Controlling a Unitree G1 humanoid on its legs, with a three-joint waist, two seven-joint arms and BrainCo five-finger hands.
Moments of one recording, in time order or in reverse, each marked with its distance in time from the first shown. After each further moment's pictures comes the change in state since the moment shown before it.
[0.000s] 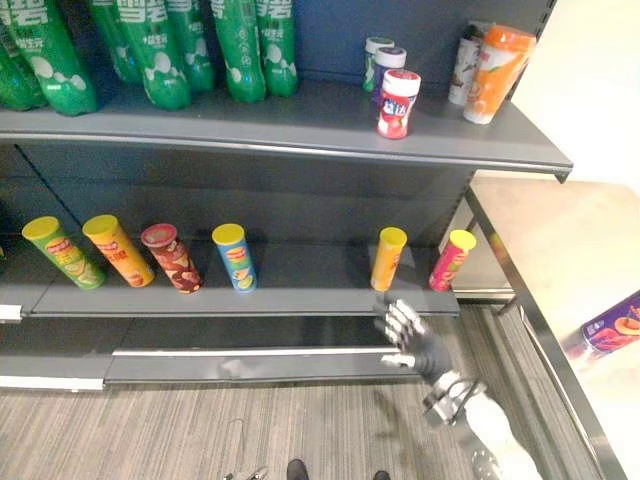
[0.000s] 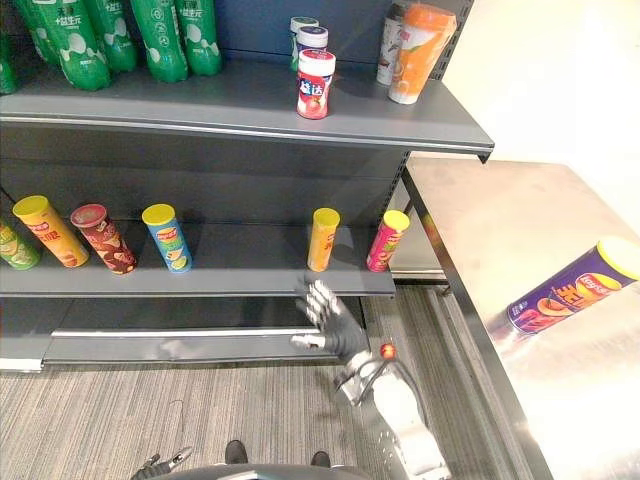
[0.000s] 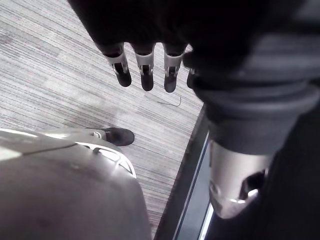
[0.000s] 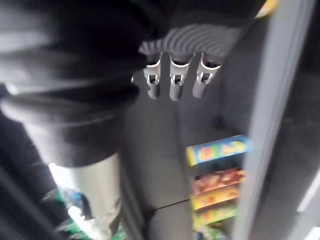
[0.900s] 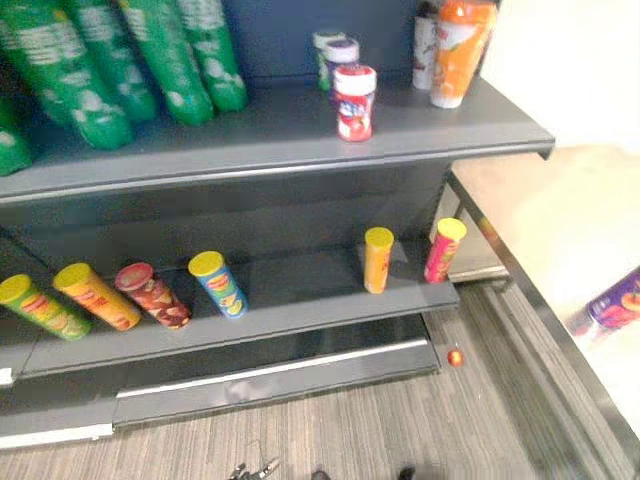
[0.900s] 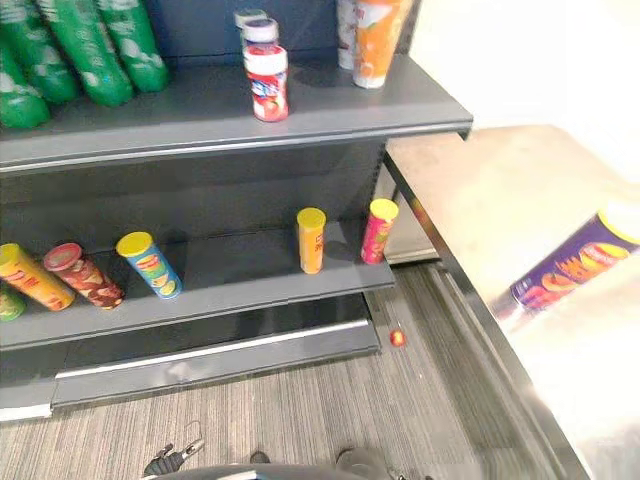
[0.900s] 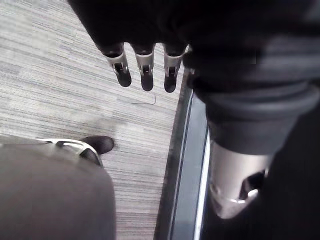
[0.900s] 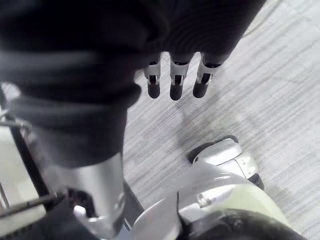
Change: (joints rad) left arm -0.043 -0.034 -0.038 0.001 -0.005 -0.020 0.015; right arm -0.020 0.152 -0.838 0.999 -0.254 0.050 -0.260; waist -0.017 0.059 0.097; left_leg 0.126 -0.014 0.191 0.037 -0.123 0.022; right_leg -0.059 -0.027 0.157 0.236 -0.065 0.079
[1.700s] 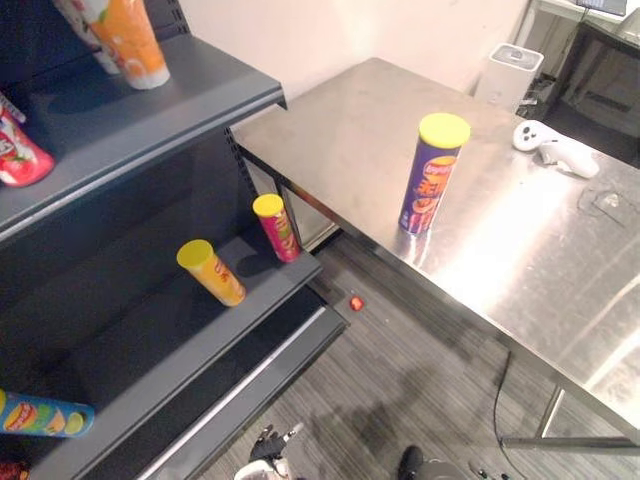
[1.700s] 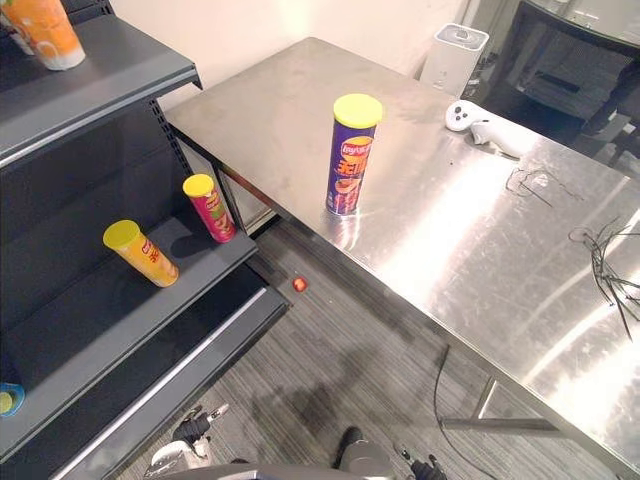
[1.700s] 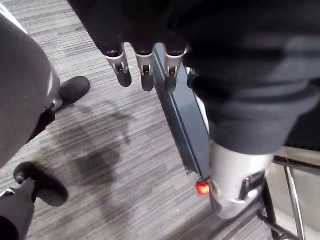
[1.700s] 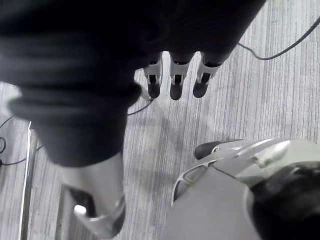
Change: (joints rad) left arm -0.086 -0.078 0.063 -0.018 -0.009 -0.013 -0.029; right arm -0.052 0.018 -0.051 -0.014 0.047 0.012 -0.030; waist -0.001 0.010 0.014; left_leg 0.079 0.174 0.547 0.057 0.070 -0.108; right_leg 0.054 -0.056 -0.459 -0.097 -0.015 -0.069
